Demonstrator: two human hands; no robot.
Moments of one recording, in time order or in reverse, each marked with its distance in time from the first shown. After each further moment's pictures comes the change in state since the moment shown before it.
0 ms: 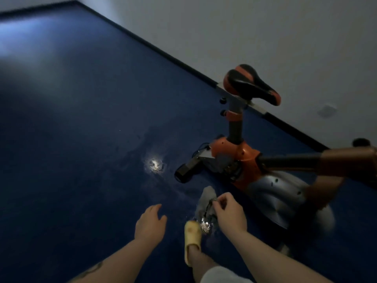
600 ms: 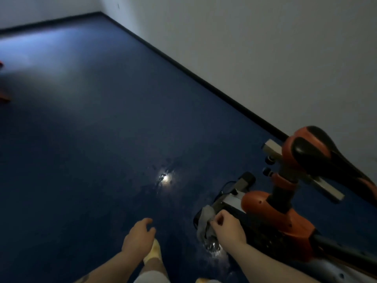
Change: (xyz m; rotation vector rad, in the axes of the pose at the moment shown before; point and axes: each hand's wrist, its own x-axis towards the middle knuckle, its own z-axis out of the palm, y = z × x) left_hand 0.279 0.016 -0.170 -0.038 -0.007 -0.164; right_hand 0.255 -0.200 0.080 -0.125 -0.238 0.028
